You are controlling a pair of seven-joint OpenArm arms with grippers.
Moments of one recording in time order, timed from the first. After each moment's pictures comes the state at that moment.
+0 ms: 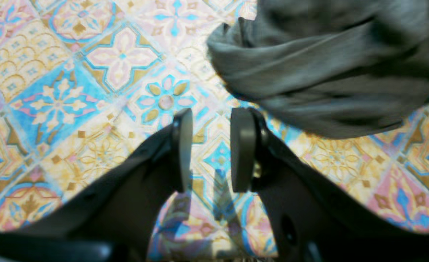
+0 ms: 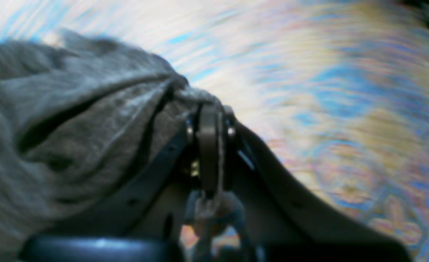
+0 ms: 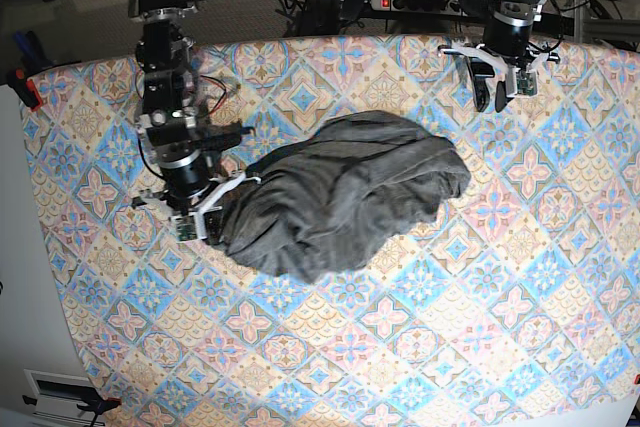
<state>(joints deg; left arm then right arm) 45.3 -12.7 -11.1 119.1 -17.7 -0.9 16.5 -4.4 6.6 0.1 105.6 2.9 10.1 -33.2</state>
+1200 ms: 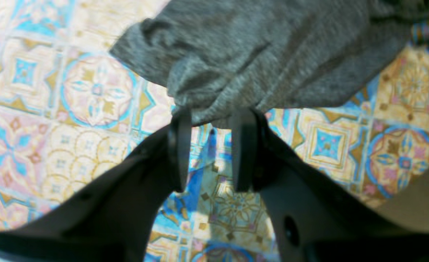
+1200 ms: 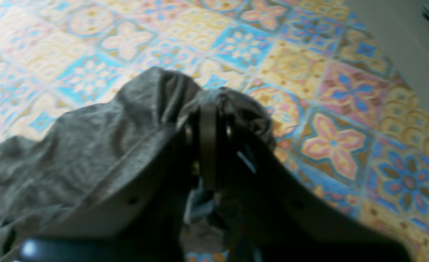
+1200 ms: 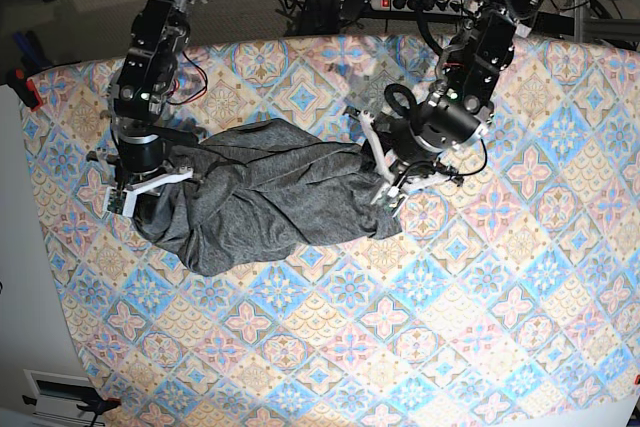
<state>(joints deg) 0.6 -17.5 22.4 117.8 -17.0 -0.9 68.1 -8.3 -3.0 18.3 107.7 2.6 8.9 -31.0</state>
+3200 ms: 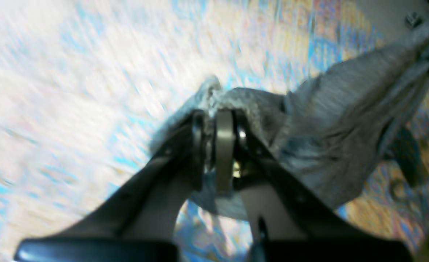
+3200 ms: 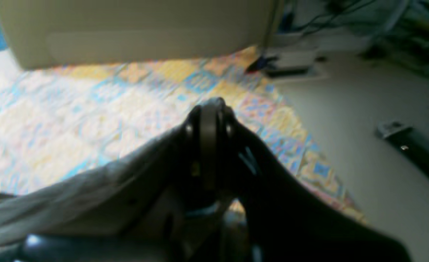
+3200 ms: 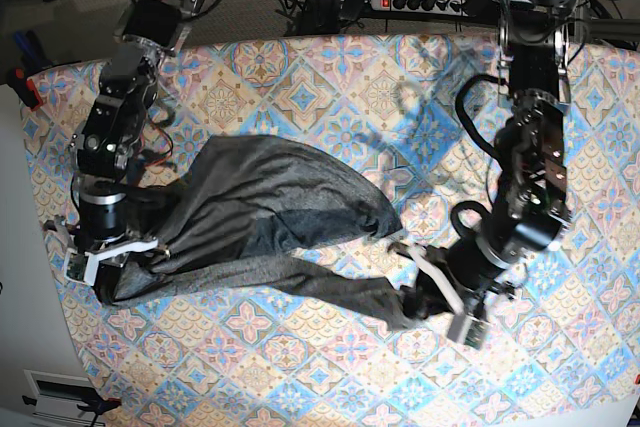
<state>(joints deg) -21.4 -20.2 6.3 111.0 -37.2 -0.9 63.6 6.2 3.8 18.3 108.6 2.6 9.0 -30.9</state>
